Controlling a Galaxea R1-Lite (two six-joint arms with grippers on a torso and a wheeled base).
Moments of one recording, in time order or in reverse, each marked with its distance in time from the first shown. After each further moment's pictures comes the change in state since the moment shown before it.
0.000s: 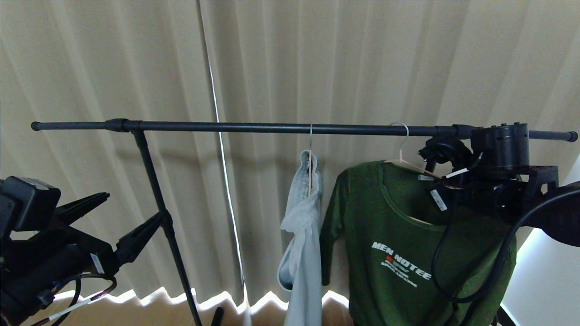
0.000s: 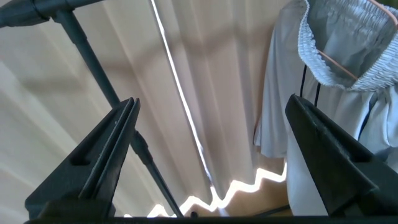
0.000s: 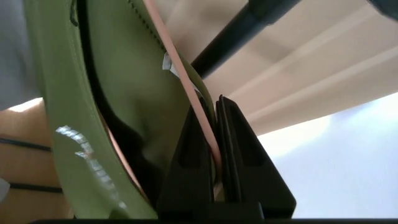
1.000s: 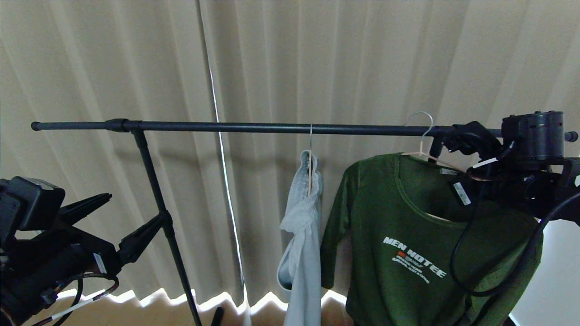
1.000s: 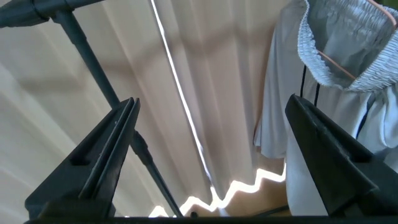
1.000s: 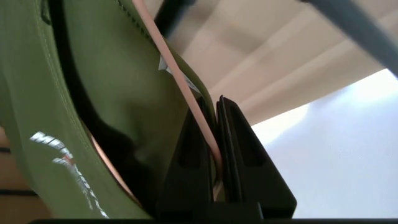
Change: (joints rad) left arm -0.002 0.013 -0.001 -0.001 0.000 0.000; right arm -0.066 -0.065 -0.015 0.069 -0.006 -0.001
